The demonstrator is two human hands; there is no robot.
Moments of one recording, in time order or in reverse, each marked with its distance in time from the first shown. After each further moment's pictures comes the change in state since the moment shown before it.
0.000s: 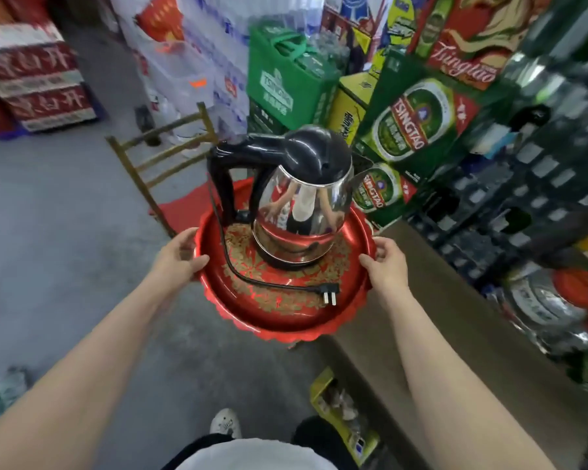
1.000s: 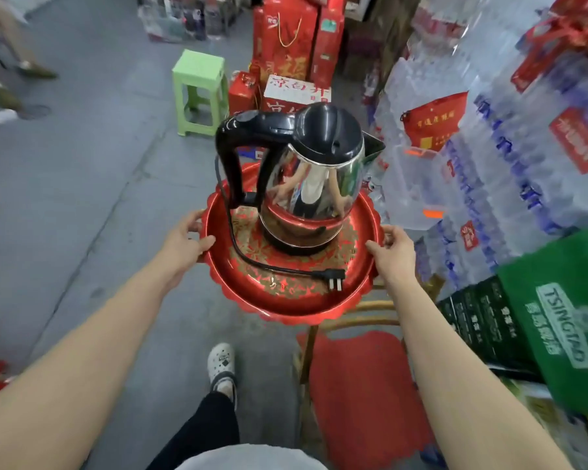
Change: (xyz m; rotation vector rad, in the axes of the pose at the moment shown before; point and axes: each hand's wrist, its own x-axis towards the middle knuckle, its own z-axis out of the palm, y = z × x) left_hand 0.377 0.074 -0.487 -0.224 0.729 -0.058; right_hand 0.241 -0.425 0.689 -0.225 -0.507 -0.520
